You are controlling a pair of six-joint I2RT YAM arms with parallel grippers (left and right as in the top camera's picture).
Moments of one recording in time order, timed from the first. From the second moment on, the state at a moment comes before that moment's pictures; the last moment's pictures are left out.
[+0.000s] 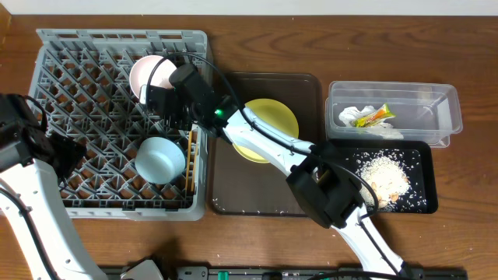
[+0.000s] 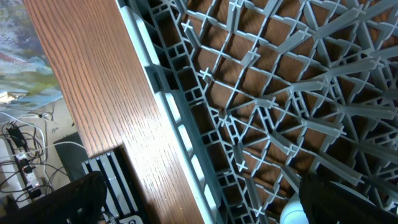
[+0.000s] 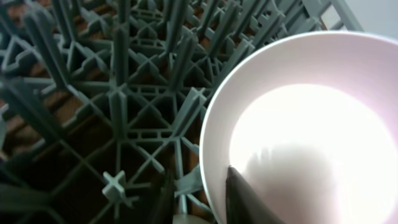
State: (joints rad) left arm 0.56 1.33 1.37 -1.34 -0.27 -0.56; right arm 0.85 2.40 1.98 -0.19 -0.29 -0.54
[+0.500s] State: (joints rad) left arm 0.56 1.33 1.37 -1.34 -0.27 -0.56; right arm 0.85 2.40 1.98 -0.18 -0.23 -0.54
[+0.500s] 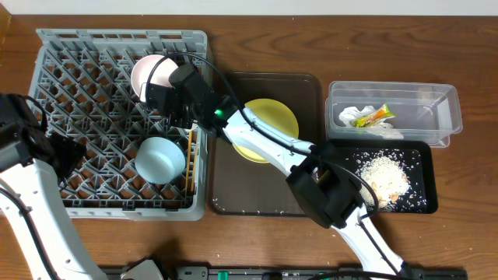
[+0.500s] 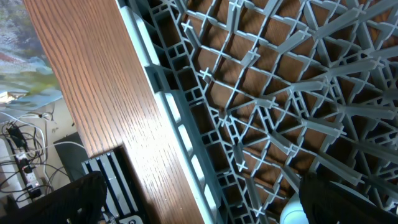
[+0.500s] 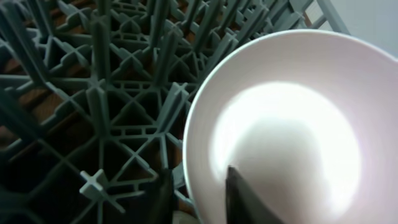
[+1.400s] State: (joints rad) left arm 0.56 1.33 1.37 -1.34 -0.27 -0.56; right arm 0.84 2.40 1.98 -0.17 -0.22 -0.54
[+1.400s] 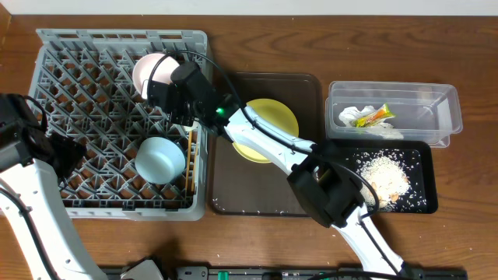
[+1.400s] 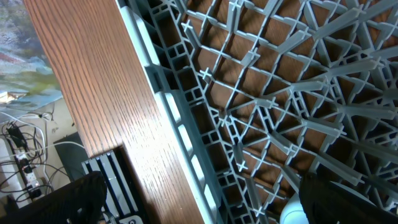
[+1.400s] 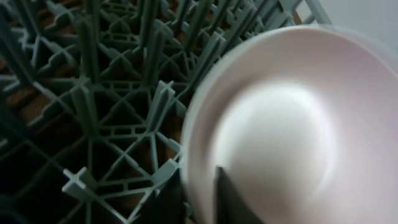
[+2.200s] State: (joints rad) left arm 0.56 1.33 1.37 -1.34 -0.27 -0.56; right arm 0.75 2.35 1.98 0.18 -0.36 0.04
